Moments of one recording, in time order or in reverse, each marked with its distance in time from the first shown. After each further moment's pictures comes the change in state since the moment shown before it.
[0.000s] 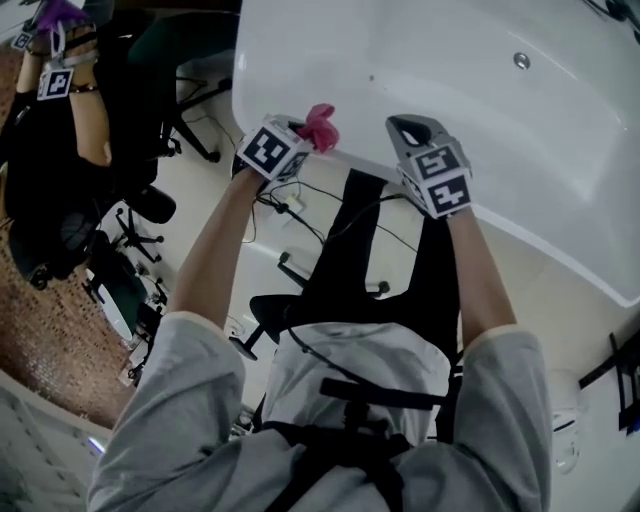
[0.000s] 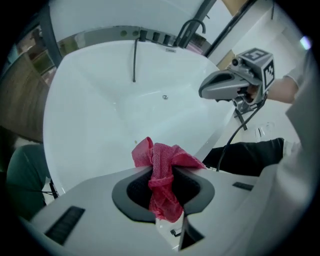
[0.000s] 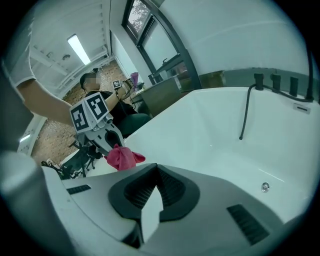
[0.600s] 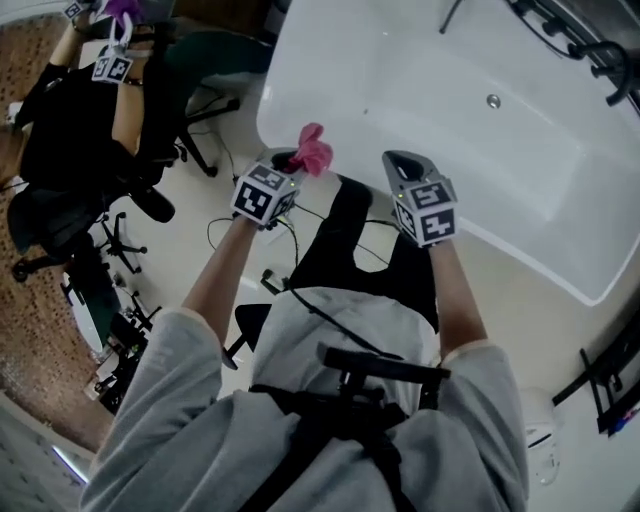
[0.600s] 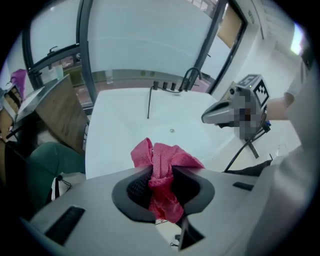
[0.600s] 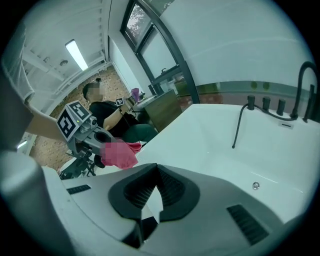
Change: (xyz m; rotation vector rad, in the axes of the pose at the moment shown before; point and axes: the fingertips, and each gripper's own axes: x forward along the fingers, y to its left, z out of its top) left arm -0.126 -0.029 -0.003 -0.152 -0.373 0.129; right arm -0.070 0.061 0.051 0.045 -0.037 -0.031
